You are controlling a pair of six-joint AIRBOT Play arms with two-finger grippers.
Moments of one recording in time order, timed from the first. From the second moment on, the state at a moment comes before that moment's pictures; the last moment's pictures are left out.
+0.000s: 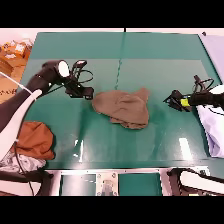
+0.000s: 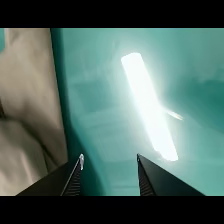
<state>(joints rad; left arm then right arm) -0.33 -1.59 1.38 1.29 -1.11 -1.57 -0.32 -1.34 0.92 -0.95 1.00 1.46</state>
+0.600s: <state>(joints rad) -0.28 -1.78 1.36 0.85 -0.82 -1.42 -0.14 -1.79 1.25 -0.74 0.95 1.31</state>
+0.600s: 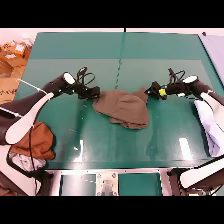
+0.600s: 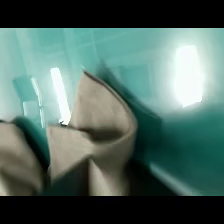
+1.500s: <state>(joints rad) -0.17 -1.22 1.92 1.19 -1.09 -1.44 -0.52 -1.02 1.51 -0.72 1.13 1.32</state>
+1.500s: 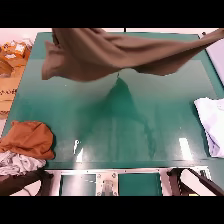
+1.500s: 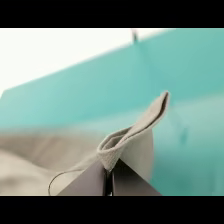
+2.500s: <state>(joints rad) -0.16 -1.69 1.93 1.18 -1.35 -1.44 -0.32 -1.29 1.05 -0.72 0.83 1.23</state>
